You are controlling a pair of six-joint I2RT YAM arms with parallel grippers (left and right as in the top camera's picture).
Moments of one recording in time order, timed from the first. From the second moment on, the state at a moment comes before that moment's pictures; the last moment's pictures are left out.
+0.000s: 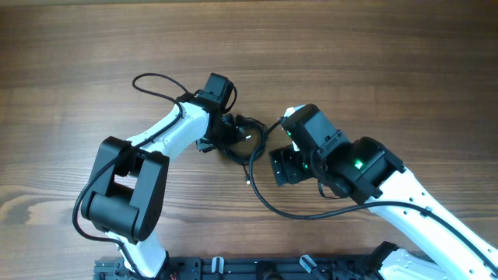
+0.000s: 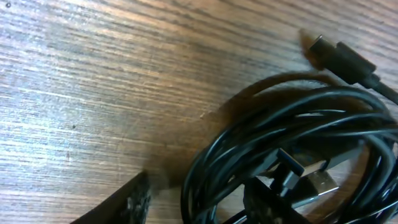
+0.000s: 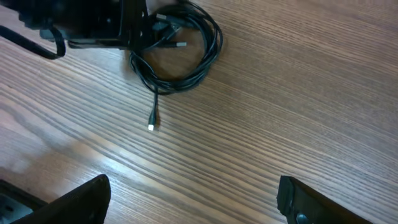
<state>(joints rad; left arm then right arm) -0.39 1.89 1.14 -0.69 0.09 -0.65 0.74 1.28 1.16 -0.99 0.04 0.38</state>
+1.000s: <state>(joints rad) -0.42 1.52 1.46 -1.07 0.11 -0.64 0.74 1.32 1.16 -0.78 0.18 0.36</state>
